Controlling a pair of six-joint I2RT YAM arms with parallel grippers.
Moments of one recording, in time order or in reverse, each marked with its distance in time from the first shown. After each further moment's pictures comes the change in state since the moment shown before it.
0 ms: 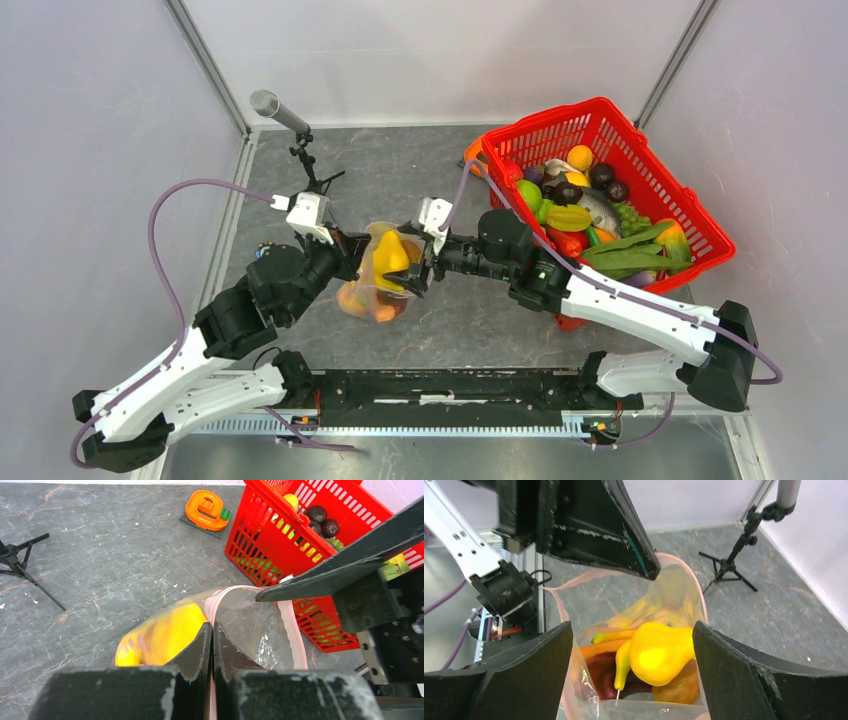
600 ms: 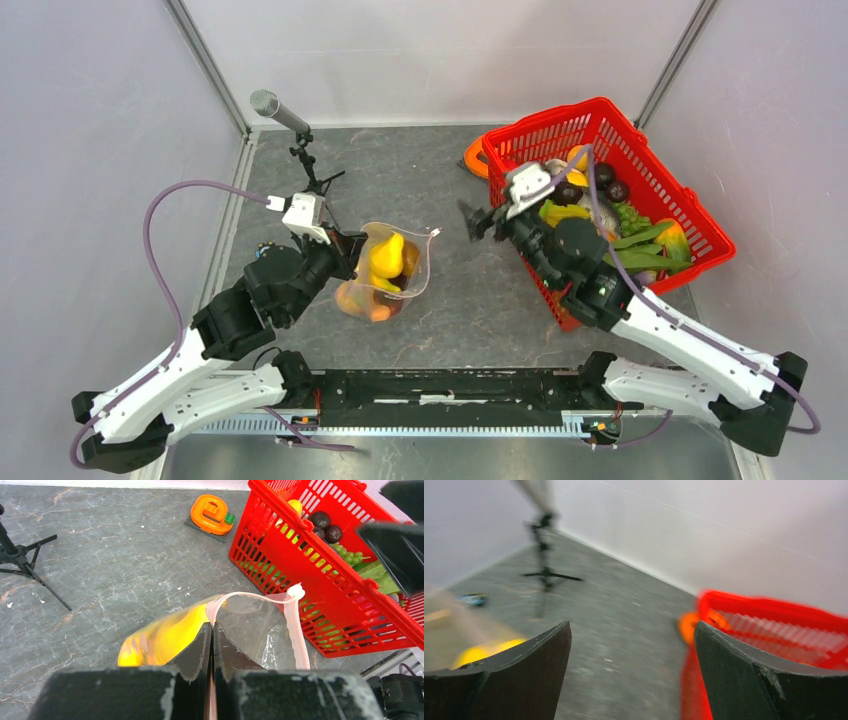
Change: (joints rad) left arm 0.000 -0.011 0.000 -0.003 -0.038 -0.001; right arm -0.072 -0.312 -0.130 0.063 0.609 -0.046
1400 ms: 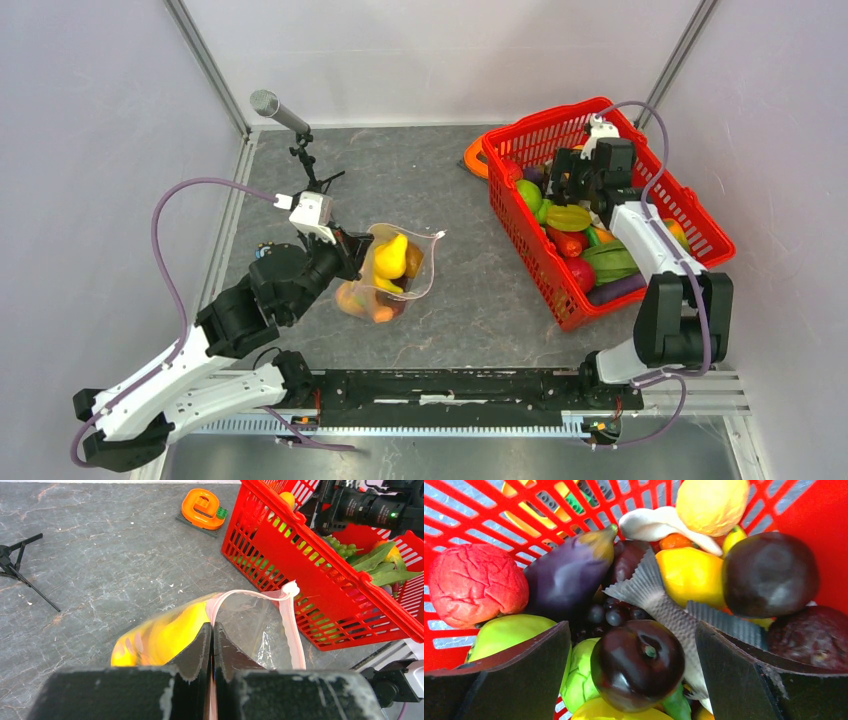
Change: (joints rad) left arm 0.000 0.021 0.000 0.013 0.048 0.000; right arm -0.974 0.536 0.167 -0.346 -0.417 0.306
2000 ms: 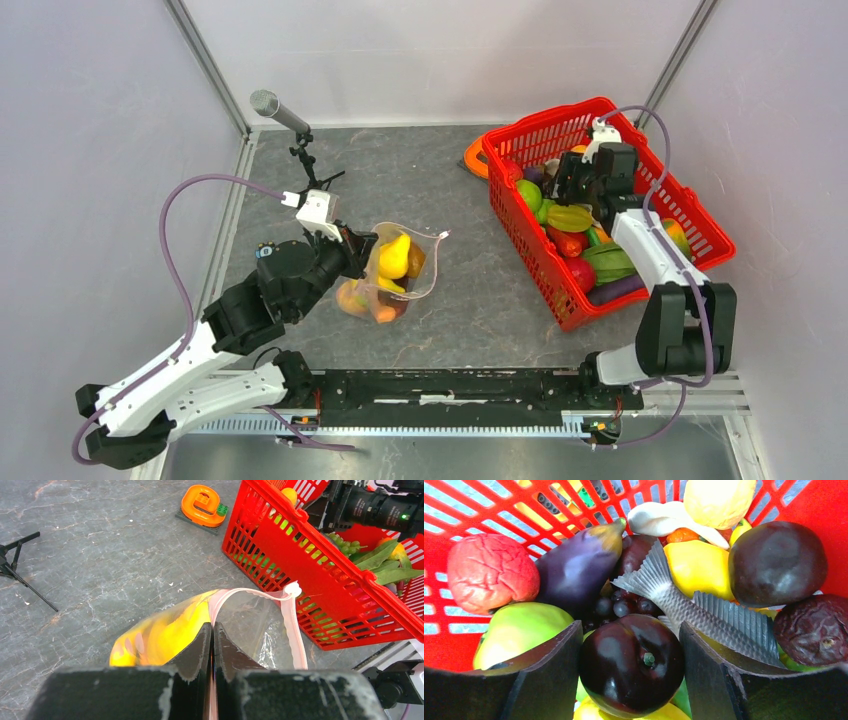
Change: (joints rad) left arm 0.000 0.026 0.000 0.013 0.002 0.000; right arm 0.002 -0.015 -0.037 0.015 -0.034 0.015
